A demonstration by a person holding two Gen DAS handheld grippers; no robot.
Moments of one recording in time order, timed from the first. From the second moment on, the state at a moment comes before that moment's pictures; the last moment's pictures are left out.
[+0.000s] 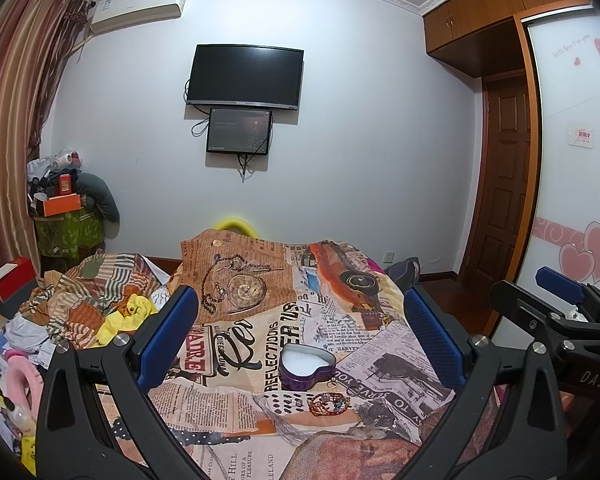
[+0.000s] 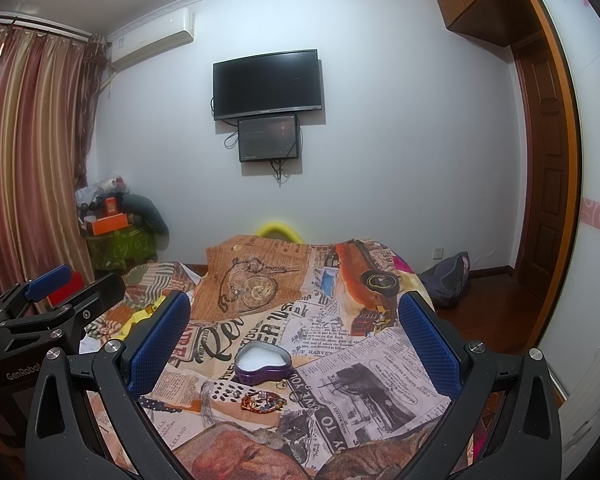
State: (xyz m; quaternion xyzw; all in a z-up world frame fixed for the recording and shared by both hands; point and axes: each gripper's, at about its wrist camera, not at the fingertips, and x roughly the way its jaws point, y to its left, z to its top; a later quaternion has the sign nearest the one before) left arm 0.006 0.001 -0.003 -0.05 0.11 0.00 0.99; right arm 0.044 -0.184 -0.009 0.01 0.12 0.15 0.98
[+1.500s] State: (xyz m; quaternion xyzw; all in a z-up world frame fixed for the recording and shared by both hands) left arm 0.097 0.021 -0.074 -0.06 0.25 0.03 0.97; right arm 0.113 -0.189 -0.057 0.01 0.22 0.13 0.97
